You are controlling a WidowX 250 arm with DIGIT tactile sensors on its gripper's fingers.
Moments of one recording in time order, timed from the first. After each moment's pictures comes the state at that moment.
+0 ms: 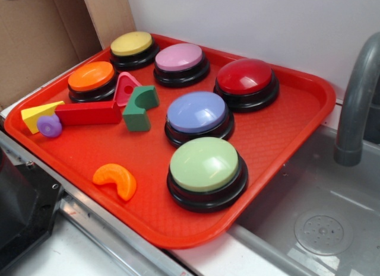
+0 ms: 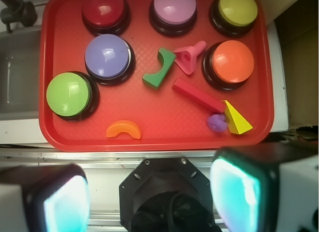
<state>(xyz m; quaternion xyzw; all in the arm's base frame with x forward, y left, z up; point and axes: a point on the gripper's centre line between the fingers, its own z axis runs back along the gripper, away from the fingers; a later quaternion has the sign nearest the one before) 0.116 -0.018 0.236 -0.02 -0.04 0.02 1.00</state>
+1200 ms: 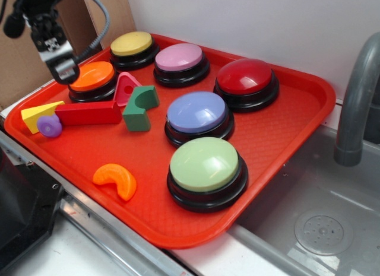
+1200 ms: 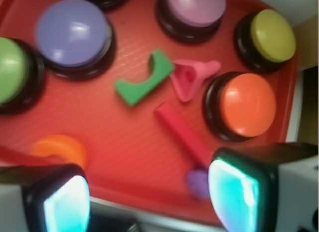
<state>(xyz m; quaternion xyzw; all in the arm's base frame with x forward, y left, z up) 0.162 0.023 0.126 0.06 -0.05 -0.15 0.99</state>
